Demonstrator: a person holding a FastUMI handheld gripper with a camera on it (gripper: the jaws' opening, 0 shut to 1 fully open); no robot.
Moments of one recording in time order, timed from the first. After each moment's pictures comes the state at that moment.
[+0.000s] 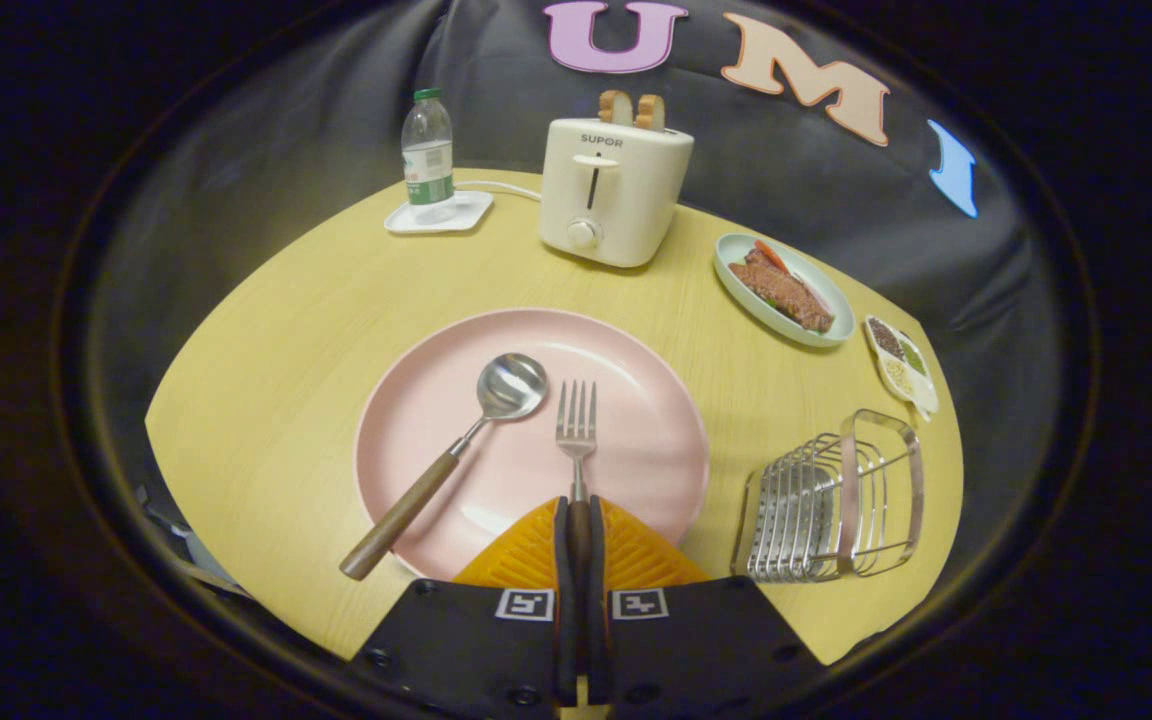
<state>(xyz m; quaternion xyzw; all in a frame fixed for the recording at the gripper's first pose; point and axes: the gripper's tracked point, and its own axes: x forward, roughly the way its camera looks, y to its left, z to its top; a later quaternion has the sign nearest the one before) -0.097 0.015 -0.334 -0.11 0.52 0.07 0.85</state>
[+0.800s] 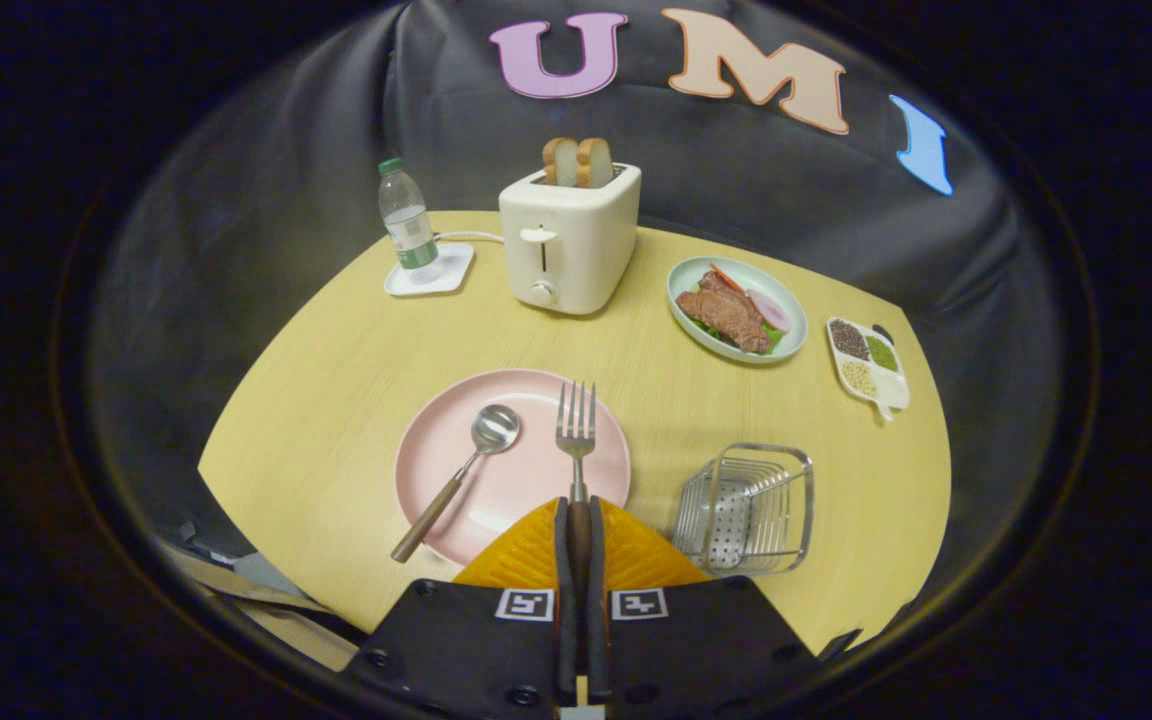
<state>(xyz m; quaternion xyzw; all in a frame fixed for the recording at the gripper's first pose) -0.085 -0.025 -0.239 -0.05 0.52 0.08 0.85</state>
